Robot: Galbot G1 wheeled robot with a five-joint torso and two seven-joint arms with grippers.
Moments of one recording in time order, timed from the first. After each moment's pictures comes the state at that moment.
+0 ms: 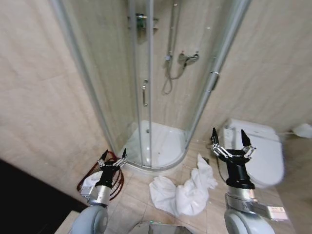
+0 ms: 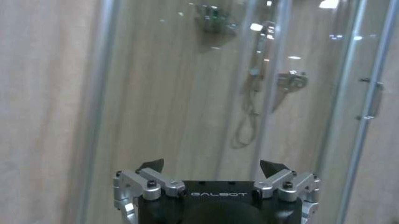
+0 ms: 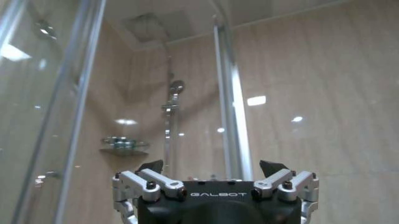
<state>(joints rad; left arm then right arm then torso) 1.76 -1.61 -0.64 -2.29 -0.22 0.00 0.13 -1.75 1.49 0.62 2.49 0.18 0.30 0.00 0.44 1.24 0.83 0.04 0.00</state>
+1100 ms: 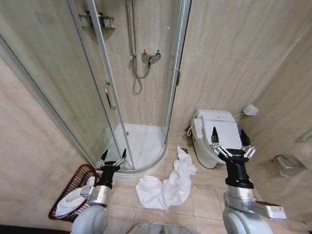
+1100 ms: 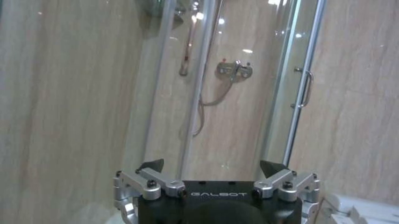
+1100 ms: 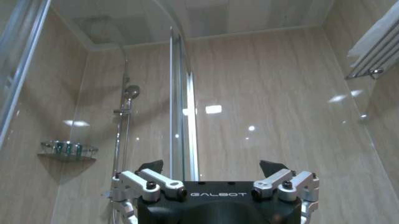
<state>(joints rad) 1.76 -1.61 -0.64 -2.29 -0.22 0.00 0.13 -1.74 1.49 0.61 2.48 0.20 0.31 0.02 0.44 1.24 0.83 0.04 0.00</state>
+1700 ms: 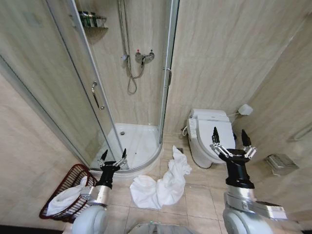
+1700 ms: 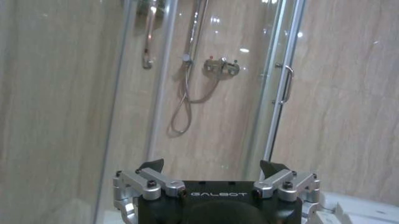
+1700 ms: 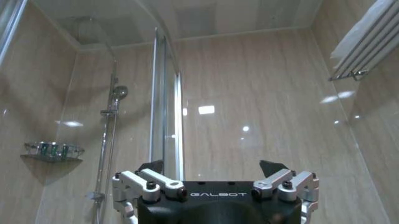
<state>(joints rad) 1.76 -1.61 -0.64 -2.29 -0.22 0.00 0.13 -1.74 1.49 0.61 2.48 0.20 0.31 0.02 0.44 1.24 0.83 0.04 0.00</state>
